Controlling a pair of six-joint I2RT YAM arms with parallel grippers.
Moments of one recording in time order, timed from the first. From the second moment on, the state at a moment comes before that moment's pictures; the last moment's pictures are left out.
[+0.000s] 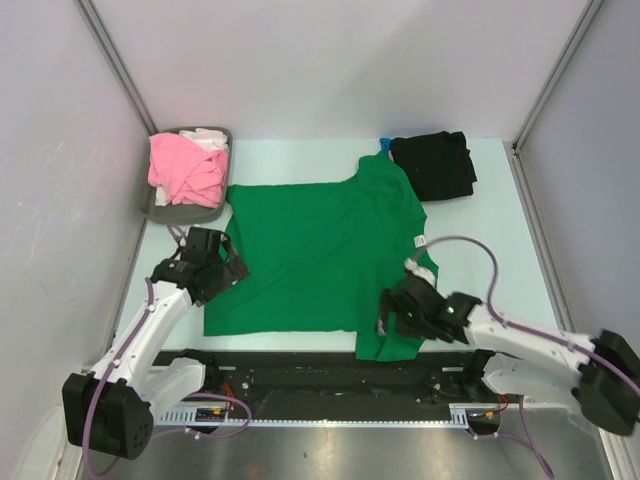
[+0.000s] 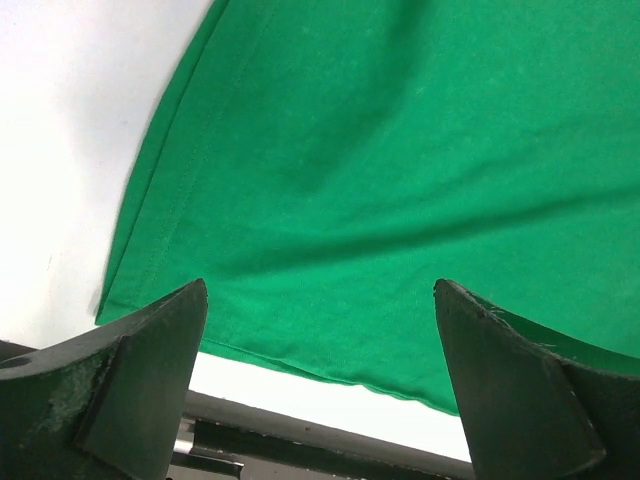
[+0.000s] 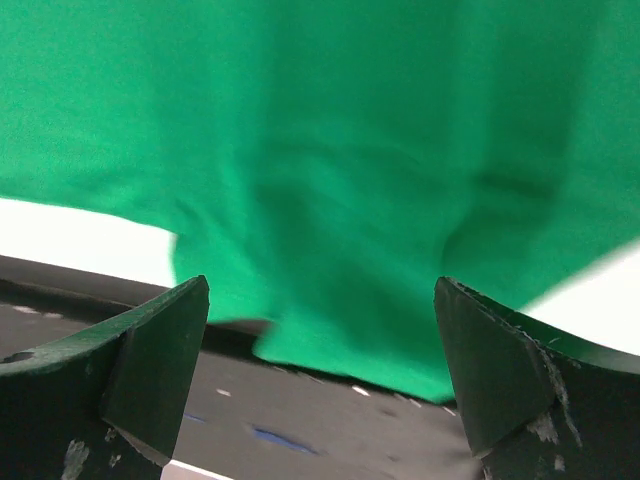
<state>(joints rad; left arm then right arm) -0.20 0.99 0.73 -0.79 -0.18 -0.74 0.90 1.09 0.60 -0.53 0.12 0.89</state>
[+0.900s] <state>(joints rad) -0.21 0.97 0.73 -0.78 -0.16 -0.75 1.23 0.67 0.41 -0.85 0.28 1.39</state>
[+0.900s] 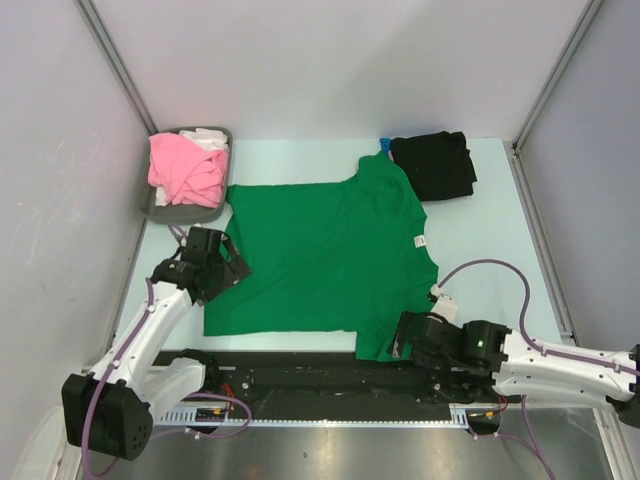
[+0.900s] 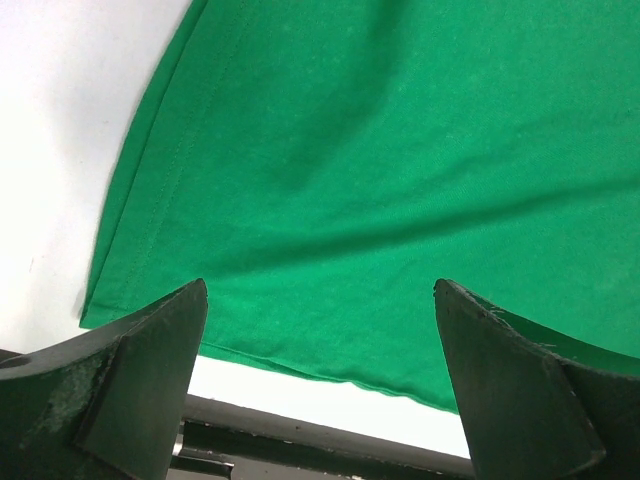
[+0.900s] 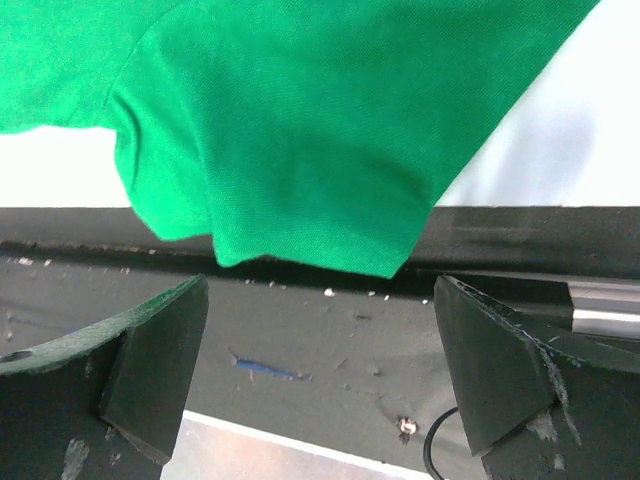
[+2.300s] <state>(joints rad) -0.21 1.01 0.68 -0.74 -0.16 -0.75 1.26 0.74 0.42 -0.75 0.46 1.43</state>
